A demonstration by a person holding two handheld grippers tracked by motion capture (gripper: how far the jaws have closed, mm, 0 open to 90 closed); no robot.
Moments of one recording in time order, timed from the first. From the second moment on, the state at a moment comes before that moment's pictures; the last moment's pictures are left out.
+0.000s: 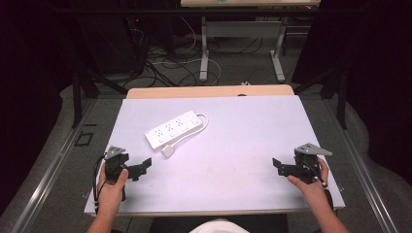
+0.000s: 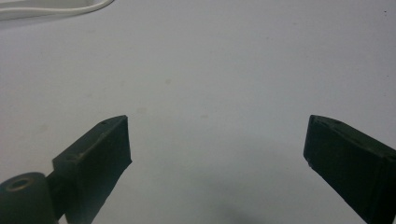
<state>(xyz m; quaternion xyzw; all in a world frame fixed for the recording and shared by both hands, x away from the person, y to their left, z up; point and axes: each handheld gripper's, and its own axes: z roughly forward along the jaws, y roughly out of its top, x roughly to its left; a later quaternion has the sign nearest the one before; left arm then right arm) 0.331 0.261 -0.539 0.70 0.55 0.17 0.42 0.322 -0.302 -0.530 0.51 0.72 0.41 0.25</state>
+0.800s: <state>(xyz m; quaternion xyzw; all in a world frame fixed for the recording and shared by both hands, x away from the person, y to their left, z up) 0.331 0.259 -0.551 0.71 0.54 0.17 0.42 0.323 -0.305 -0.531 0.51 0.72 0.40 0.25</state>
